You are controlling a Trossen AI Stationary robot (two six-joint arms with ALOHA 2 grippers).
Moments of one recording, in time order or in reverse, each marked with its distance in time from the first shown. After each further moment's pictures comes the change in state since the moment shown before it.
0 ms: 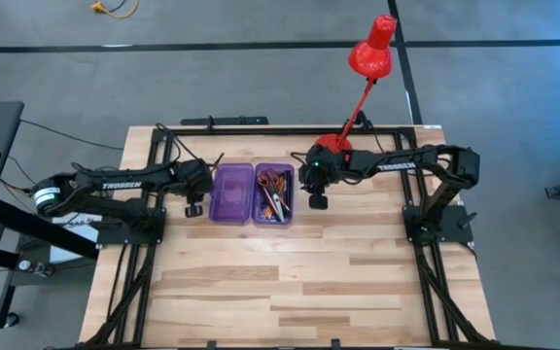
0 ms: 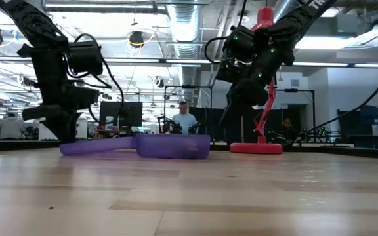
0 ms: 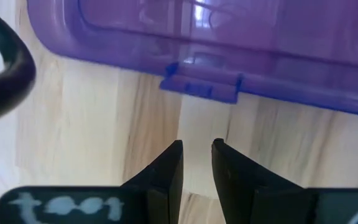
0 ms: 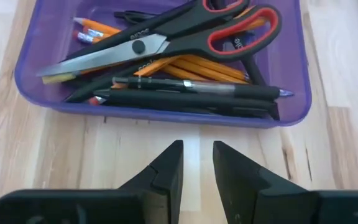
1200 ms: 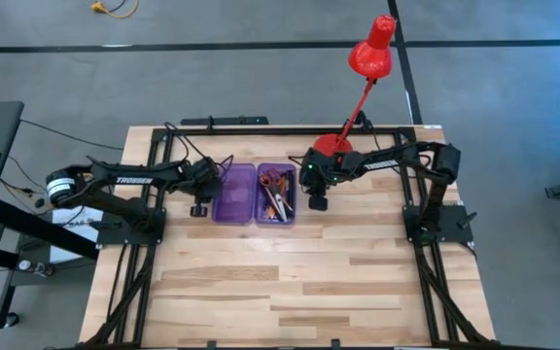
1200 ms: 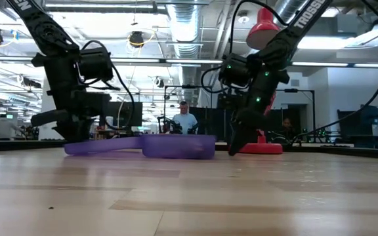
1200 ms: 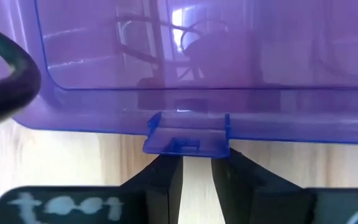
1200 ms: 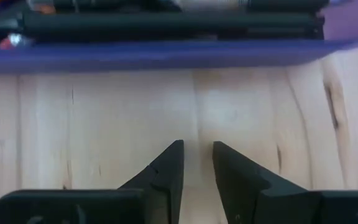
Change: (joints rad) left arm 0.003 0.145 0.027 0.147 0.098 0.173; right arm -0.038 0.166 0.003 -0.030 0.015 0.053
